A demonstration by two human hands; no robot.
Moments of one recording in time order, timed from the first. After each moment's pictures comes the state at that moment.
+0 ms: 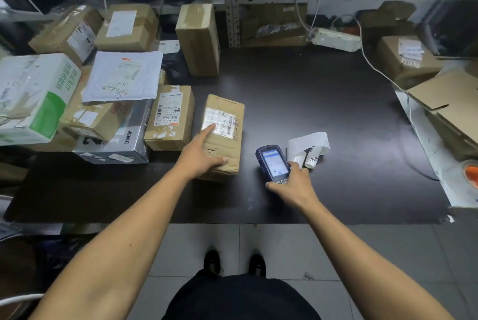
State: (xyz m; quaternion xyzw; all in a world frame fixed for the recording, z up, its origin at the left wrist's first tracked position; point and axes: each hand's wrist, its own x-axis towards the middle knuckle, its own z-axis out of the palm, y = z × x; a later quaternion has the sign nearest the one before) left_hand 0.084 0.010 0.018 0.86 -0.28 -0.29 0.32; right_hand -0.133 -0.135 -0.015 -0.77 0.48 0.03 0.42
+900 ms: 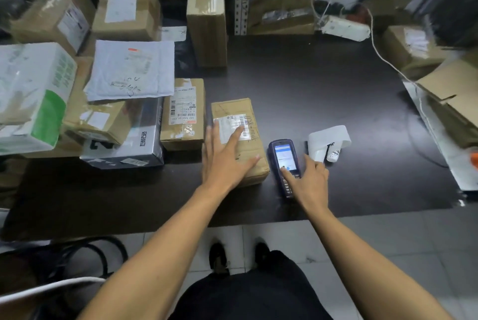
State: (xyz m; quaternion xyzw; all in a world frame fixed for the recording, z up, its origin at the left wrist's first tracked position) left_hand 0.083 0.028 0.015 0.88 -0.36 -0.19 0.25; right_hand -0.088 -0.089 -0.031 -0.78 0.57 -0.06 0.27
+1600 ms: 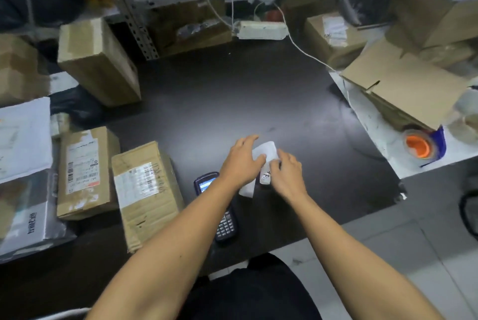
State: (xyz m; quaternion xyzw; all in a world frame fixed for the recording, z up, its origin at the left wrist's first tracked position) left_hand -0.012 -0.207 -0.011 0.78 -0.47 -0.34 0.23; right_hand -0.144 -0.246 -0.032 -0.69 0.58 -0.10 0.41
